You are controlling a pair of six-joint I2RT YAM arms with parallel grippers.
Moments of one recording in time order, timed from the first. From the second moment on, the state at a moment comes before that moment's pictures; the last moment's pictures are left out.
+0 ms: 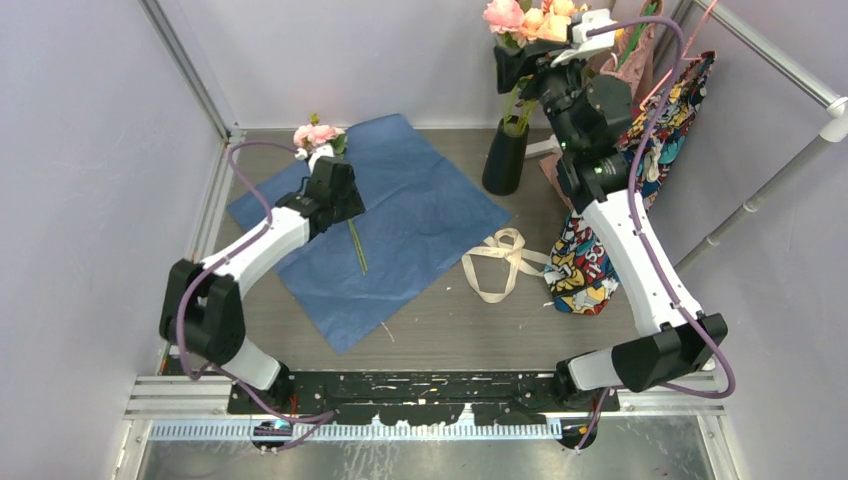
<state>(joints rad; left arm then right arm) -0.42 1.51 1.13 -0.34 -0.28 -0.61 0.28 1.40 1.59 0.16 -0.03 0.09</state>
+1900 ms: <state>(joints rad) -0.22 2.01 1.39 -0.30 -0.20 -0.60 0.46 1.46 1.29 0.19 -0.04 0.19</state>
